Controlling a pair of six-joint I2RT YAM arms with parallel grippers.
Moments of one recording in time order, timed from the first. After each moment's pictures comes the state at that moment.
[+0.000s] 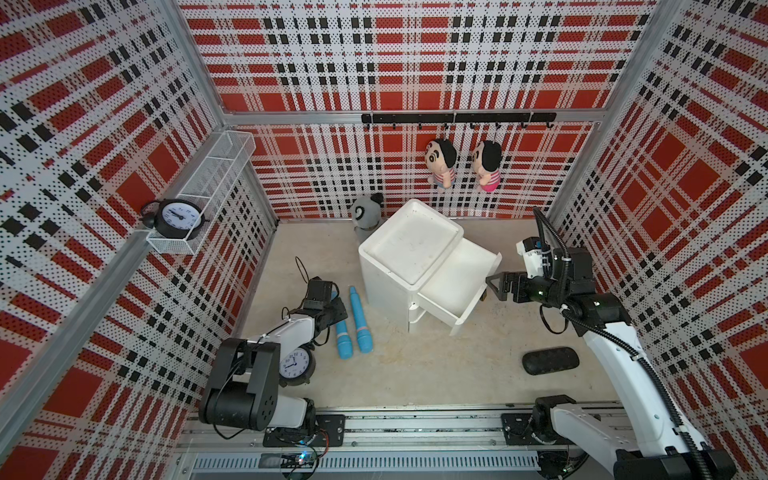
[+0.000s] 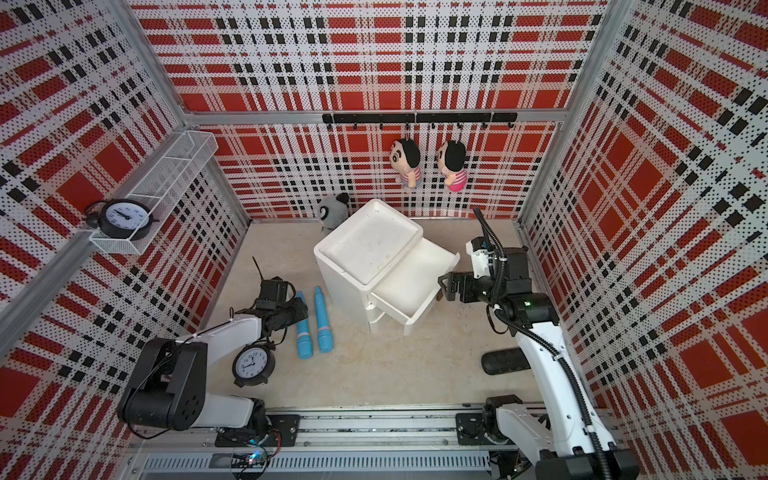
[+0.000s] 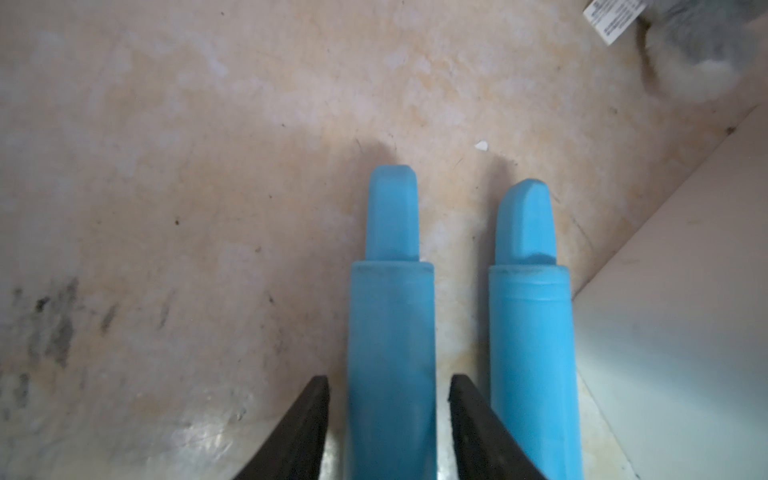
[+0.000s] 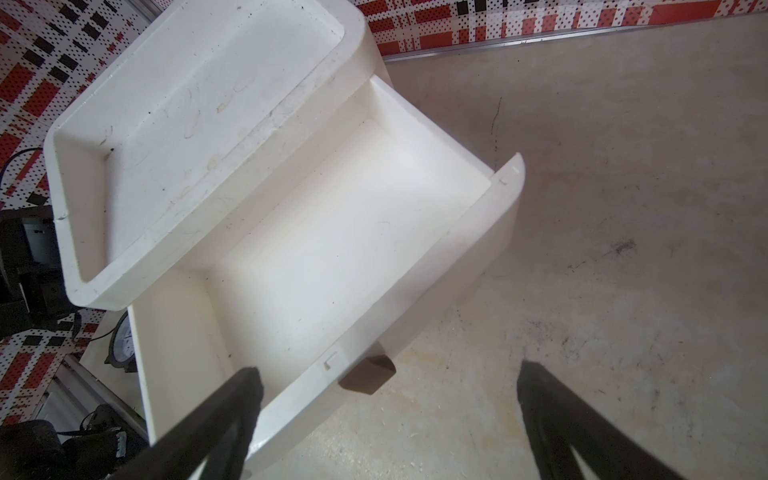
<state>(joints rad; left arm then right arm) -0.13 1.42 0.61 -0.13 -0.01 -0.52 0.11 1.01 1.06 -0.71 -0.40 0.13</state>
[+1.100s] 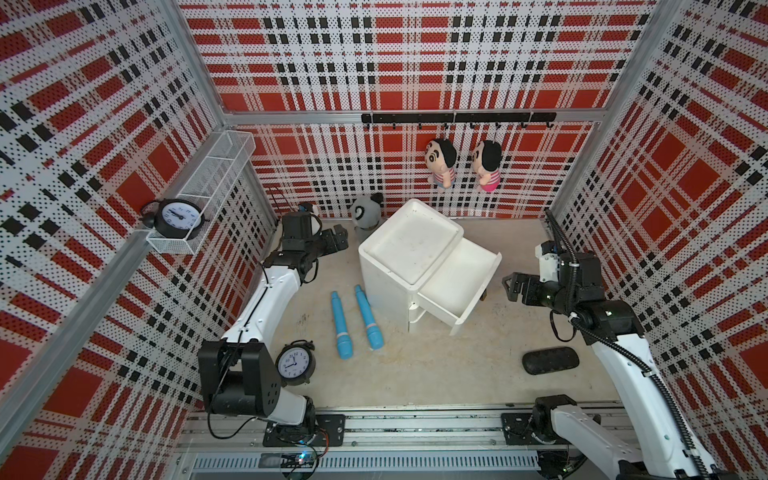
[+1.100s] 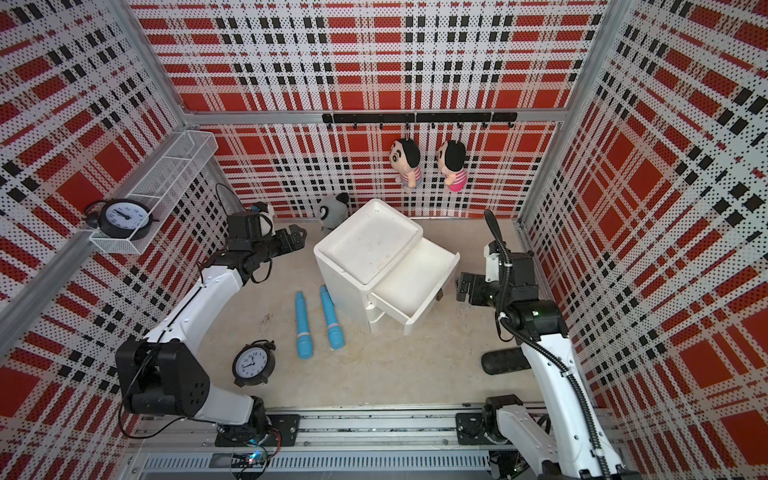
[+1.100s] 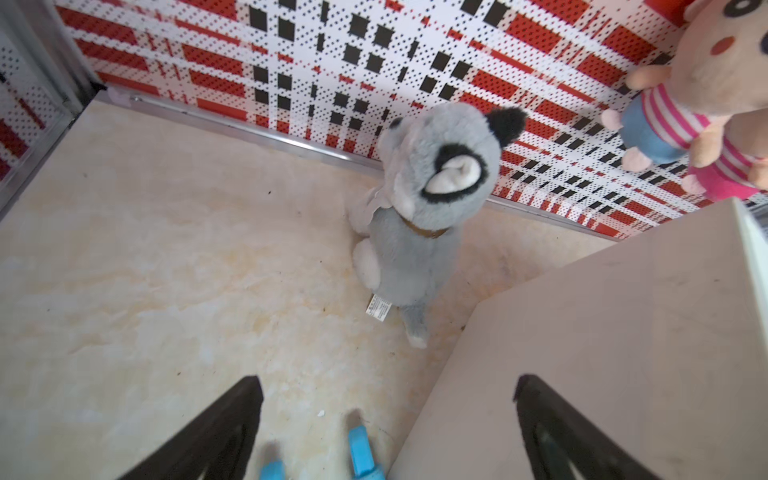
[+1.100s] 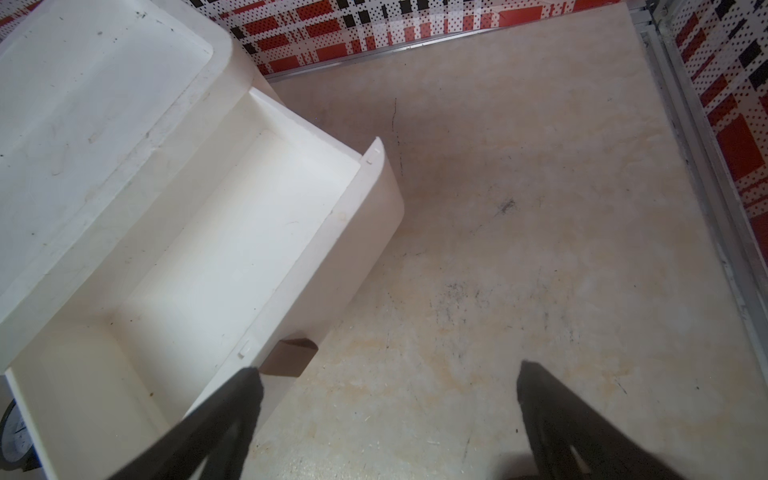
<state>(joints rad) -0.06 1.50 1.30 -0.35 0.18 -0.32 0.11 0.94 1.08 -0.84 -0.12 0.22</state>
